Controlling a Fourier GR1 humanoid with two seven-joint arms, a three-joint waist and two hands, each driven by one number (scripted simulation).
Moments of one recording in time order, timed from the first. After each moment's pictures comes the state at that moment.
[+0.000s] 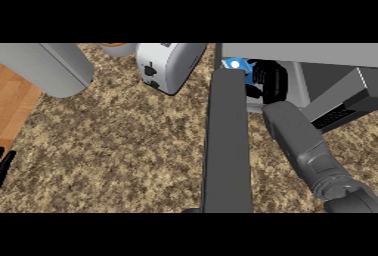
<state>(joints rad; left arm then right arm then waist) 0.27 0.16 0.45 -1.78 0.31 -0.57 -0.25 -1.02 -0.14 -0.08 -0.13 0.04 -0.78 -0.75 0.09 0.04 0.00</state>
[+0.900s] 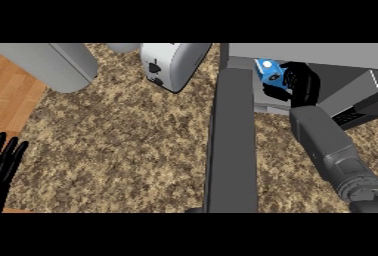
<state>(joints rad) 0.20 0.16 0.43 -1.71 0.28 -0.56 -0.26 -0.98 -0.26 -0.13 -0.07 0.02 -0.82 -0.73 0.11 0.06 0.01</state>
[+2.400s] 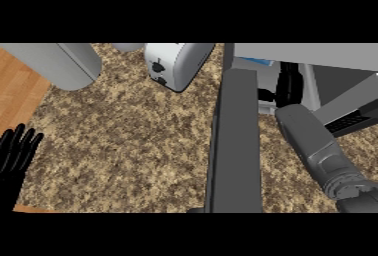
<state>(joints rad) 0.13 0.17 0.40 -1.61 0.22 -0.57 -0.30 -1.01 -0.20 -0.06 -0.05 0.12 -0.88 -0.67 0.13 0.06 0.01</state>
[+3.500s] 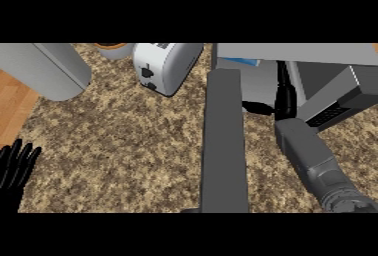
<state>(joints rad) 0.23 0.13 0.39 -1.67 0.19 -0.57 -0.35 -0.90 -0.17 -0.14 -0.13 0.04 -0.65 -0.83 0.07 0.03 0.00</state>
